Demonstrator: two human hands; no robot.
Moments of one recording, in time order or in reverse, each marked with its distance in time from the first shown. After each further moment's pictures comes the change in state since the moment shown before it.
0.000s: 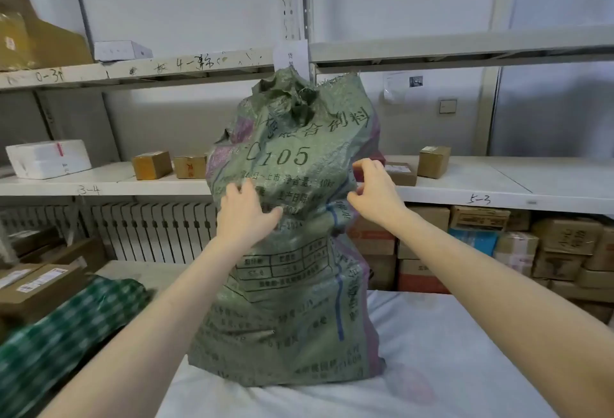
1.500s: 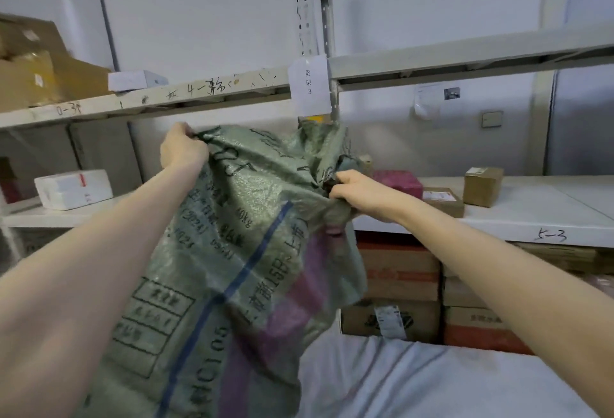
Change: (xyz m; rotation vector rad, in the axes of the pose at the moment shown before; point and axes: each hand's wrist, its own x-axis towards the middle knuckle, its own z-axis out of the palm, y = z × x) left_hand 0.191 -0.031 -0.077 -0.305 0.504 -0.269; right_hand 0.117 -0.023 0.030 0.495 -0.511 0.052
